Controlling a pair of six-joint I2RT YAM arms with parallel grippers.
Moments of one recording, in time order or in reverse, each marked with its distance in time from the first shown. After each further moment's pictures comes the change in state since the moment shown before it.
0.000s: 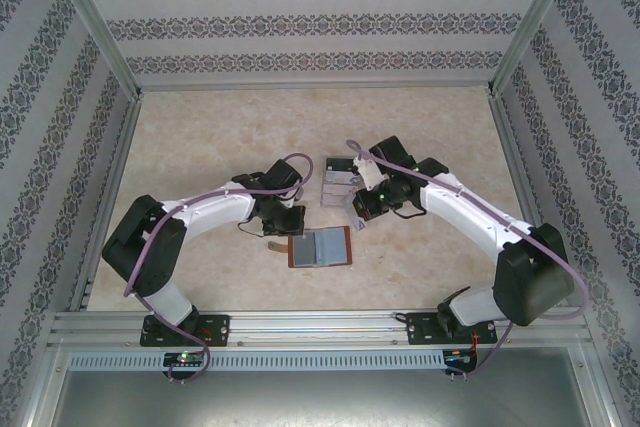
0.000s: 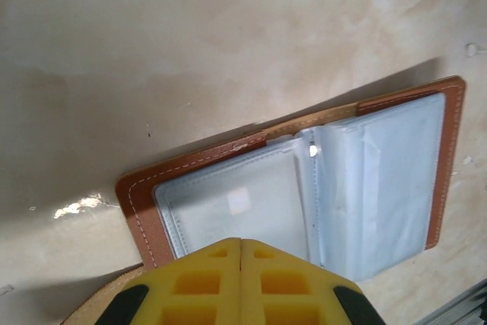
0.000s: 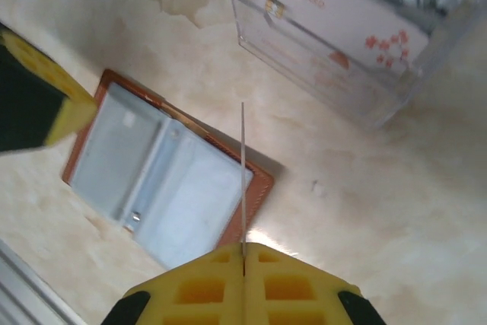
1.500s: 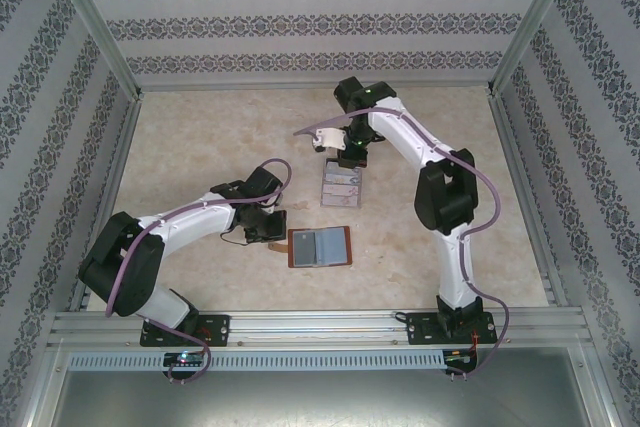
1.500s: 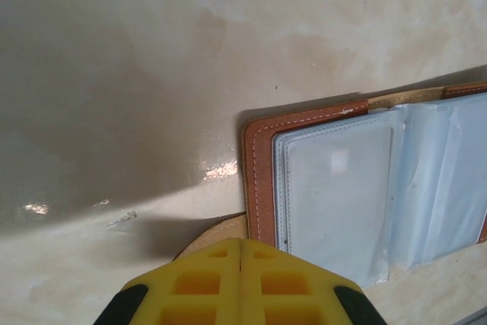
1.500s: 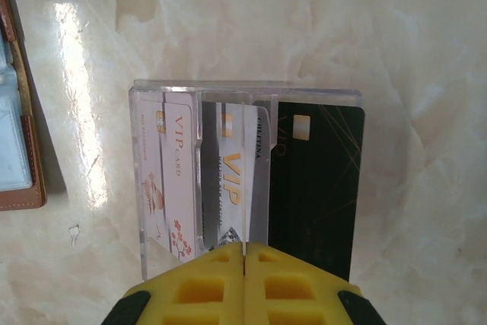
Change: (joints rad) left arm 0.066 -0.140 -0.153 0.008 -0.041 -0.031; right arm -0.055 0.750 0.982 -0.520 0.092 -1.062
